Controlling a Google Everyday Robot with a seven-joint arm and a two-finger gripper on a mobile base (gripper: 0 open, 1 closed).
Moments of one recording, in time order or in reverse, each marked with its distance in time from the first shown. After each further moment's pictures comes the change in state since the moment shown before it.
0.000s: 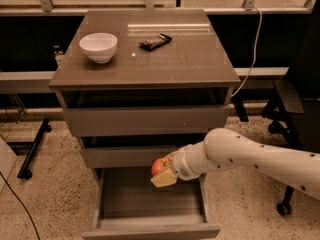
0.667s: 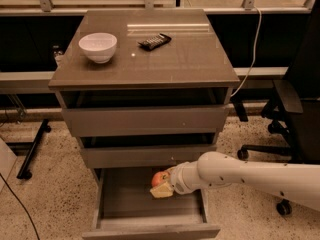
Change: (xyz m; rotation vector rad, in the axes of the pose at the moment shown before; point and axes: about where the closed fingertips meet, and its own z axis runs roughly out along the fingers) arm 0.060 -0.015 0.072 0.034 -0.009 0.100
